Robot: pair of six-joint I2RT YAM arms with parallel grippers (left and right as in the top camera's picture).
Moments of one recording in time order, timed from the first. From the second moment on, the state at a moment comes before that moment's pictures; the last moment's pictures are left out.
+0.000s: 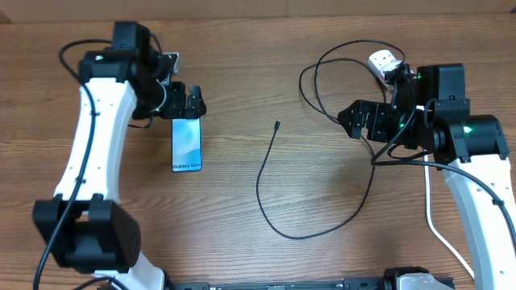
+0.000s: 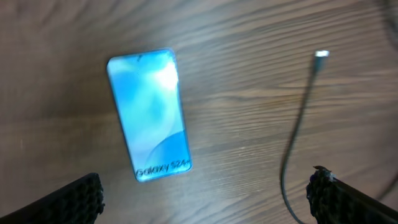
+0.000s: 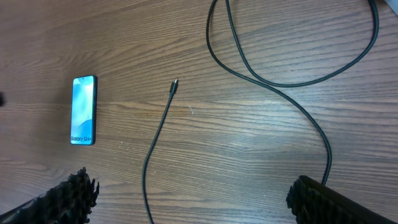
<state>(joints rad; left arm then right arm) -0.04 1.81 1.69 -1.24 0.21 -0.04 0.06 1.33 1.32 -1.01 -0.35 0.20</state>
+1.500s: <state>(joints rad) -0.11 2.07 1.42 -0.93 -0.02 -0.24 0.06 1.33 1.32 -1.01 -0.35 0.20</state>
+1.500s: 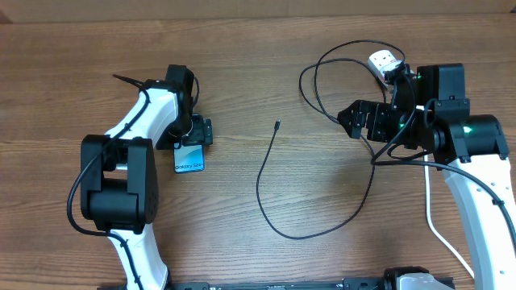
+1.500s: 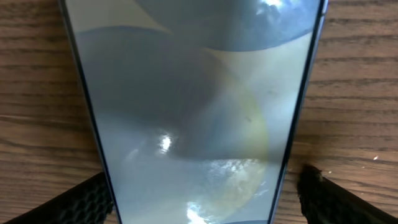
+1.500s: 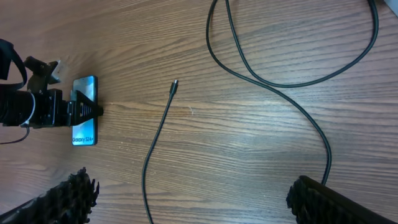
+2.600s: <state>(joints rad) -0.11 2.05 1.38 -0.84 -0.02 -0.34 0.06 1.33 1.32 -1.01 -0.35 0.20</state>
